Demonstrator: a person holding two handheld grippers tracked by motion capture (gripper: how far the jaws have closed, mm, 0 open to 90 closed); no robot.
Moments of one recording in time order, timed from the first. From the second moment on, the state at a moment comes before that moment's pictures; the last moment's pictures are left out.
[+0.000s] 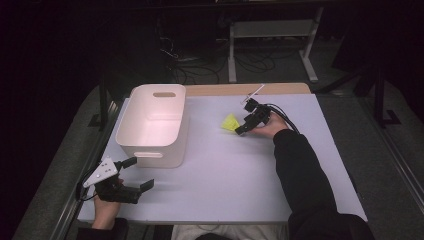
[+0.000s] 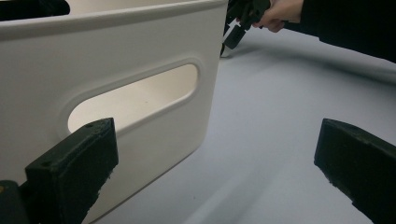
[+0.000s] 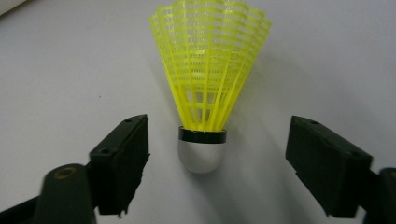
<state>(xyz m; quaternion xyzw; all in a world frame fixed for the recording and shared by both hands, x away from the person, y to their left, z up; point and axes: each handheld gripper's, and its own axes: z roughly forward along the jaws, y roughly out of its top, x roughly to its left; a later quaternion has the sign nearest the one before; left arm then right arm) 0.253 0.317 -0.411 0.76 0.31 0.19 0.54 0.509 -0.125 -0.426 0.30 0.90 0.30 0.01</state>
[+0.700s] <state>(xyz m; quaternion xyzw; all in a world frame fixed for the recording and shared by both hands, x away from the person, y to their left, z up) 0.253 0.317 -0.411 0.76 0.31 0.18 0.54 0.508 -0.119 -0.432 0.29 0.91 0.29 -0.02</state>
